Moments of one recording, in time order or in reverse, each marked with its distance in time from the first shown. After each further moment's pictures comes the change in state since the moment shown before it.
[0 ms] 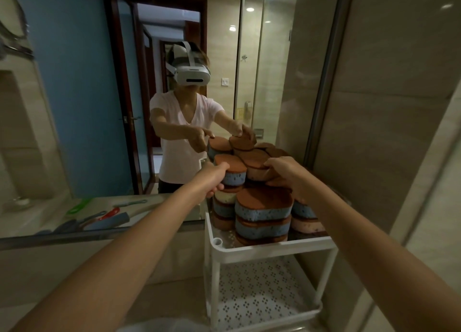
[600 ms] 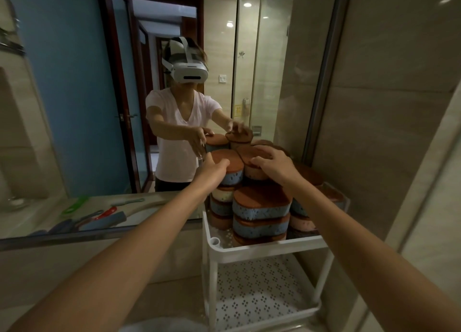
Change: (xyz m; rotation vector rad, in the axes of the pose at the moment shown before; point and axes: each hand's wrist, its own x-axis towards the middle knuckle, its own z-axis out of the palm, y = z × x) left_hand 0.016 -0.004 0.009 -0.010 0.040 0.113; right_hand 0.003 0.008 0.009 -0.313 0.066 -0.418
